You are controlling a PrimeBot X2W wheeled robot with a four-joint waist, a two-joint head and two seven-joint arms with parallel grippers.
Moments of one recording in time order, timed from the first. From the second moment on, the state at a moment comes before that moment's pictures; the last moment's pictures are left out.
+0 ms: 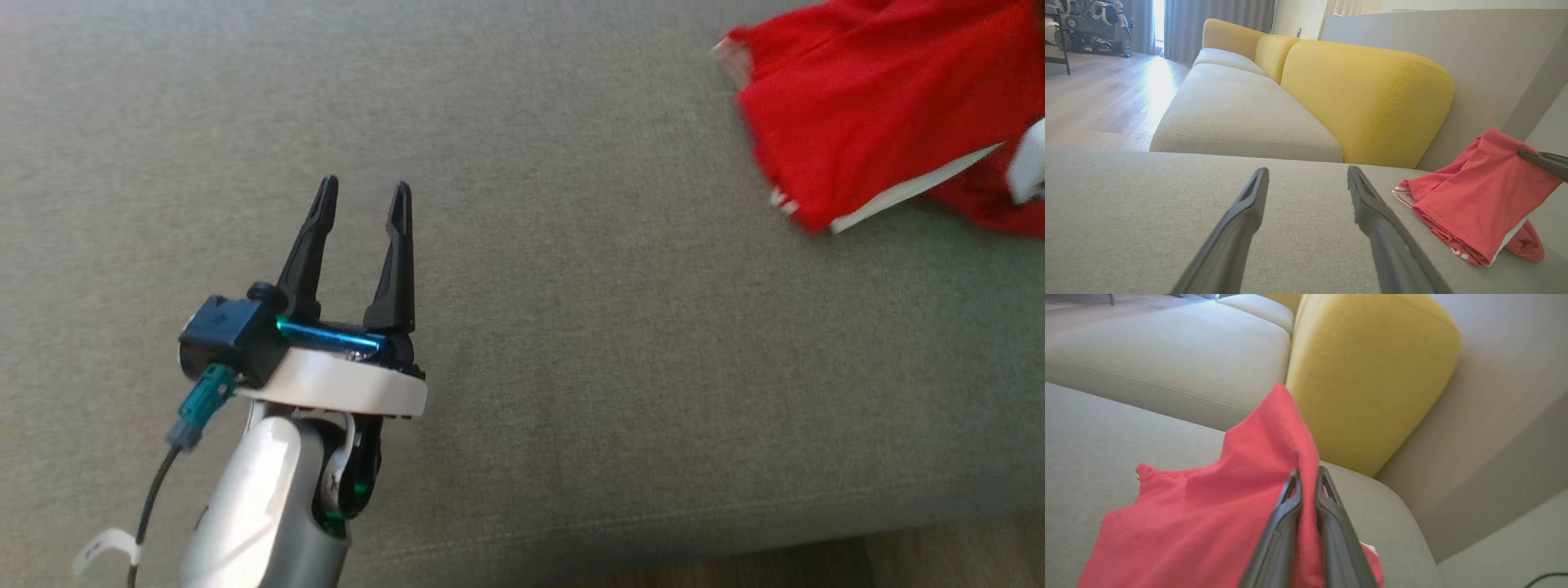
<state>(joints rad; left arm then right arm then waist) -0.24 0.05 -0.32 0.04 -0.30 0.06 -0.26 -0.81 -0.53 0.28 0.69 0.21 0.13 -0.05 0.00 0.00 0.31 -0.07</state>
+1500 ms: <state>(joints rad) -0.22 0.05 -0.34 0.06 -0.33 0.06 -0.26 -0.81 -0.37 0.08 0.80 0.03 0.13 -0.08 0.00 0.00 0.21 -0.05</state>
